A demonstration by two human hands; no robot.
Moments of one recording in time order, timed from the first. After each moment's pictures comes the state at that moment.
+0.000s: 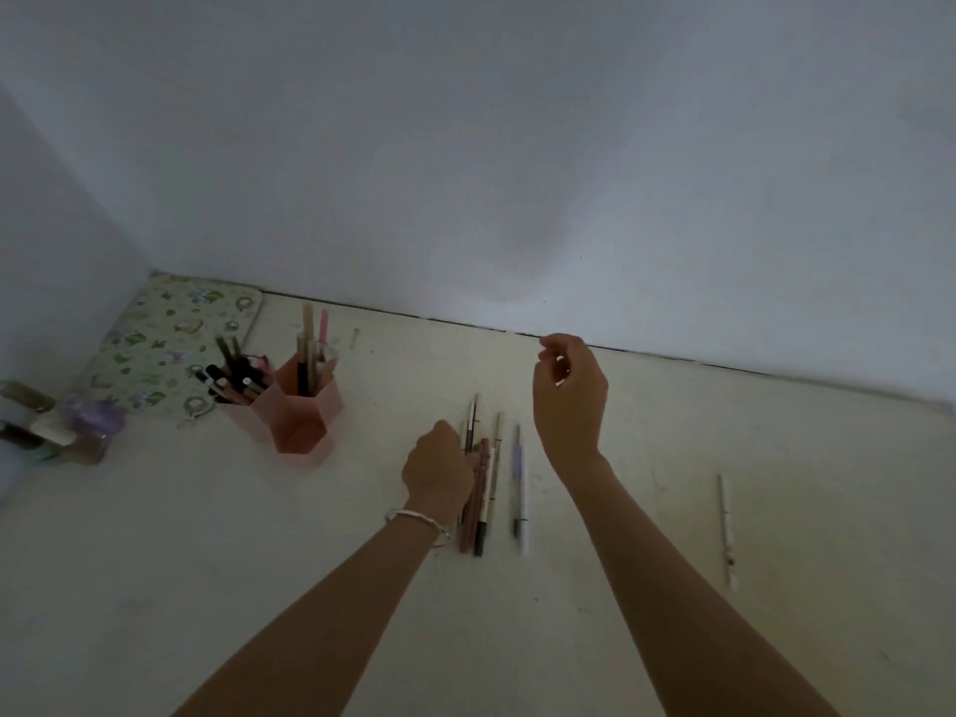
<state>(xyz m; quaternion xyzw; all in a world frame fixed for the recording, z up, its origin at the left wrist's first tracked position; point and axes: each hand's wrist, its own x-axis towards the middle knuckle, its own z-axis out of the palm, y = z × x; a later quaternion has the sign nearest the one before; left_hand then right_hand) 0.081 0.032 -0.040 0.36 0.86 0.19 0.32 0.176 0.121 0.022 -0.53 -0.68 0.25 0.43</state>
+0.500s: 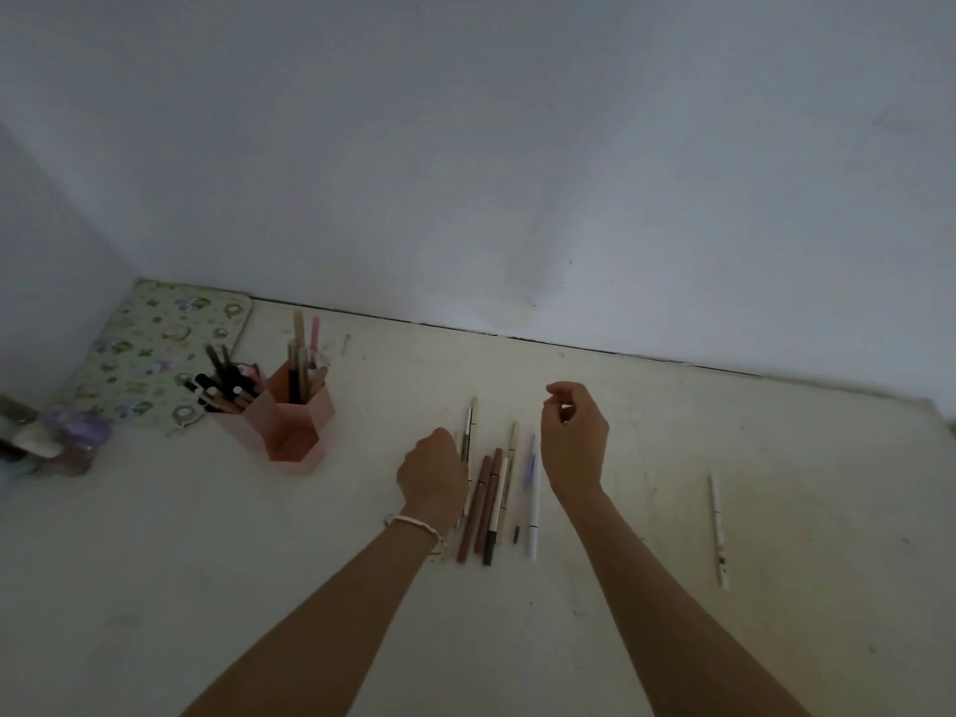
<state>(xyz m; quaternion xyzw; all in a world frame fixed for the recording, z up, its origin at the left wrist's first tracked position) 0.082 0.034 -0.039 0.40 0.86 0.11 0.28 0.207 0.110 -0.016 -0.62 -0.62 0.31 0.37</state>
